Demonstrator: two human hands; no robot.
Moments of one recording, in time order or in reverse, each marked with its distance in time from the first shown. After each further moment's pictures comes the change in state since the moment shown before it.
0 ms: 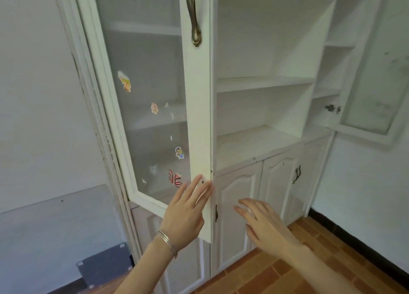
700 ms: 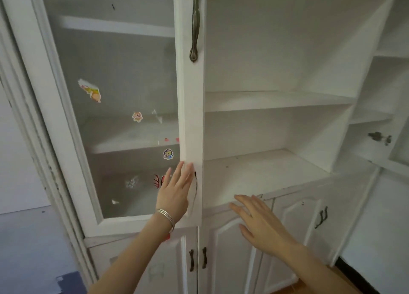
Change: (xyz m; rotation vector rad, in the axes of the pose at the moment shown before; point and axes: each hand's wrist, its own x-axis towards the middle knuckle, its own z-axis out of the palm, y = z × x) left_hand 0.216 -0.054 0.131 0.181 -0.101 -0.356; right_hand 0.117 0.220 0.064 -0.008 0.030 -0.138
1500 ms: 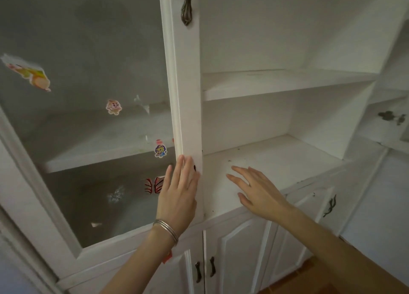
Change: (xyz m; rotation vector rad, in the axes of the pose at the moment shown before) left_hand 0.056 -0.024 0.051 -0.064 0.158 0.044; right_hand 0.117 0.059 0.069 -0.015 -0.001 0.033
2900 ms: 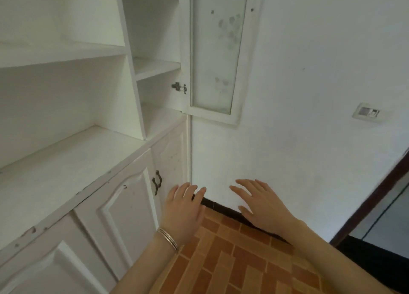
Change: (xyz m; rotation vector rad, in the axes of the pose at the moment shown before) left_hand 0.087 0.568 0.033 -0.628 -0.133 0.634; right_hand -0.480 0.263 -0.199 -0.328 -0.314 0.745
